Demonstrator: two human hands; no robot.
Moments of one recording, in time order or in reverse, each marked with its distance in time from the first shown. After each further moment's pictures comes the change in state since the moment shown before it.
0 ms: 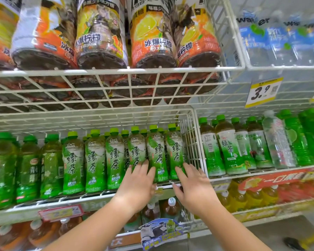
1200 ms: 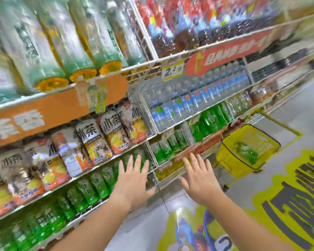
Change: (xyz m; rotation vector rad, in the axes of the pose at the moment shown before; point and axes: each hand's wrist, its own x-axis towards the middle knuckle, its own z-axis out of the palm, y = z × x) left_hand -0.161 0.021 -0.415 0.077 -0.174 0.353; right_hand -0.211 -0.005 -0.407 -0.018 -0.107 0.429
